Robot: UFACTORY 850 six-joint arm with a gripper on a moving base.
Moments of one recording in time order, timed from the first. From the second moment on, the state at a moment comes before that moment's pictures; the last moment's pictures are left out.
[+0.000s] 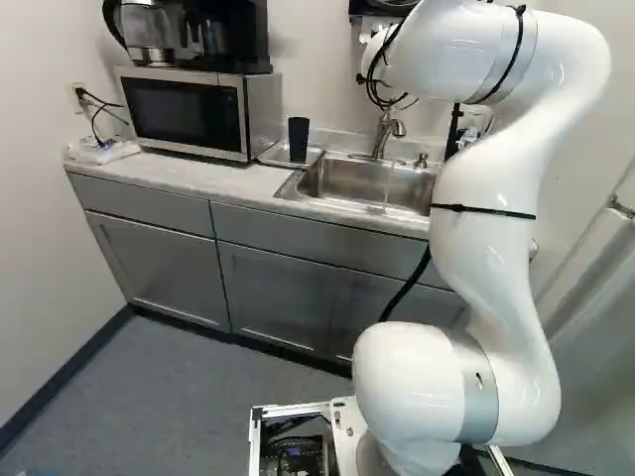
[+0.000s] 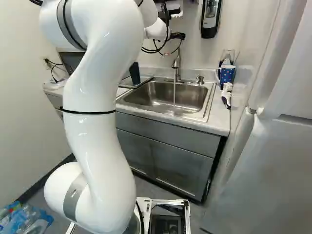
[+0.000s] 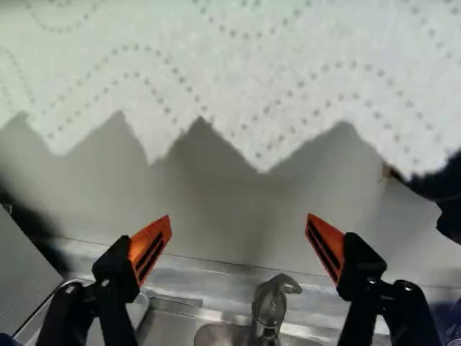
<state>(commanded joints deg) -11.9 -26.1 -96.4 1.6 10.7 -1.8</state>
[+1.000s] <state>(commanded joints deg) -10.6 -25.4 -95.5 1.6 3.3 -1.8</state>
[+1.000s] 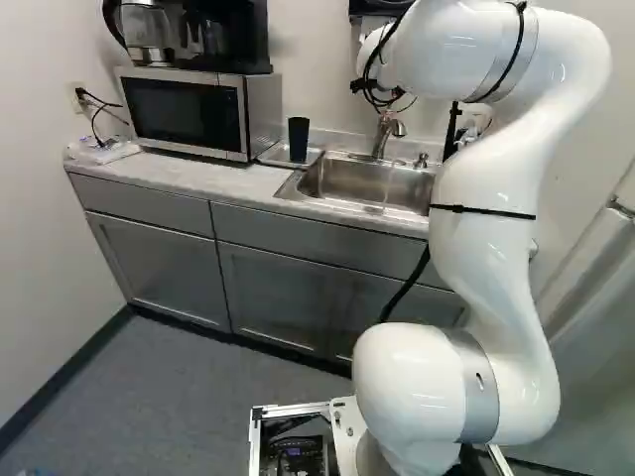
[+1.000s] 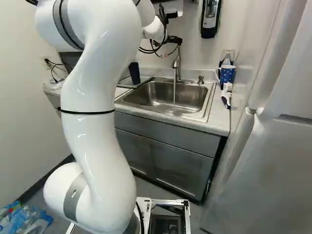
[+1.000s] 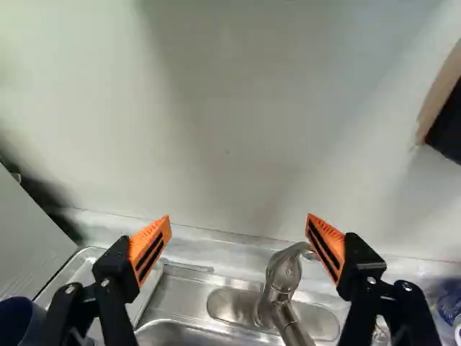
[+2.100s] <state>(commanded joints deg) -10.6 -21.0 -90.3 1.6 -0.8 -1.8</state>
